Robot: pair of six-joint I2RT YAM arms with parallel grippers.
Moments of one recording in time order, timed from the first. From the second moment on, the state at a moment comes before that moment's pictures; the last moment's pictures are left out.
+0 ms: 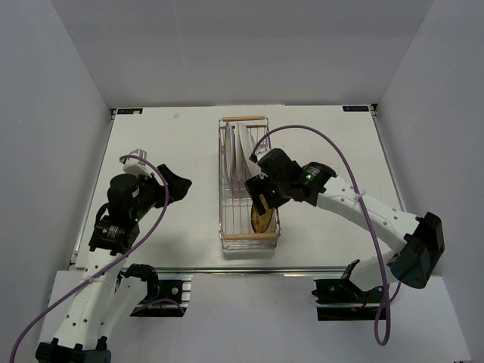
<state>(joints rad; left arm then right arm) -0.20 0.66 0.73 -0.45 0.17 -0.57 0.91 1.41 1.28 -0.85 0.07 0.26</state>
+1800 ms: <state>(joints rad) -0.20 0.68 0.73 -0.45 0.17 -0.58 0.91 1.52 1.31 -0.90 0.19 0.44</state>
